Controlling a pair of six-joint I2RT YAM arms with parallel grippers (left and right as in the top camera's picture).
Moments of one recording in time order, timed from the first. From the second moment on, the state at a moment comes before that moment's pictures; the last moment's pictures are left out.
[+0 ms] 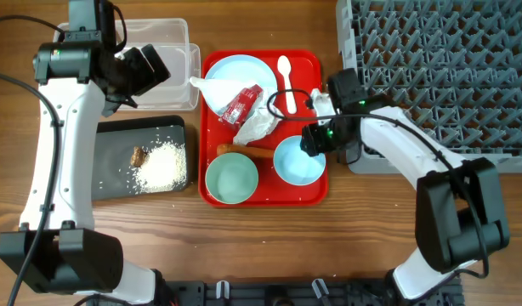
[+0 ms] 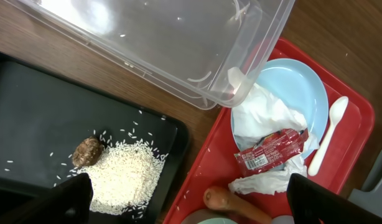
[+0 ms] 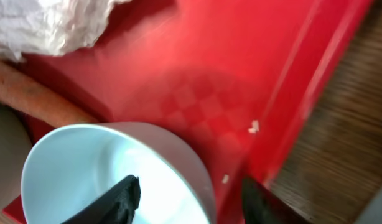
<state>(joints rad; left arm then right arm) 0.02 1.69 1.70 -1.17 0.05 -0.52 0.32 1.81 1.13 -0.66 -0.29 0.03</state>
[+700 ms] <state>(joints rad) 0.02 1.69 1.70 -1.17 0.05 -0.52 0.36 1.58 1.48 -0.67 0.35 0.14</state>
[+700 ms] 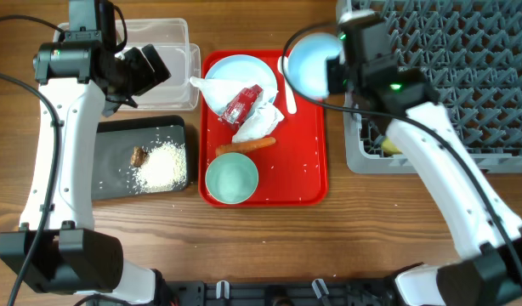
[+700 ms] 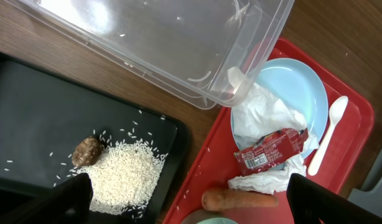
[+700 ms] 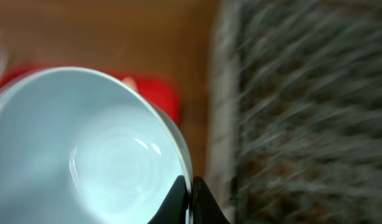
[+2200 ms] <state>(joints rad) 0.02 1.69 1.70 -1.17 0.05 -0.52 0.22 2.13 1.48 0.20 0.94 -0.67</state>
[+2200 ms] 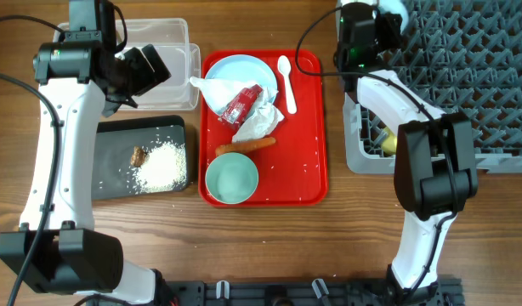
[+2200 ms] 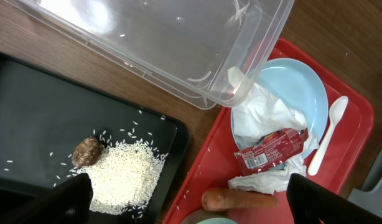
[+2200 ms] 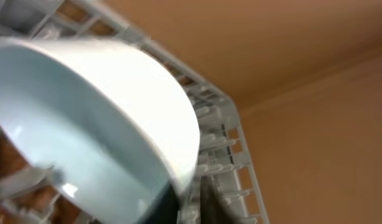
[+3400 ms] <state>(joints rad) 0.02 1.69 1.70 -1.17 0.05 -0.52 0.51 1.65 1.38 -0.79 -0.27 0.29</state>
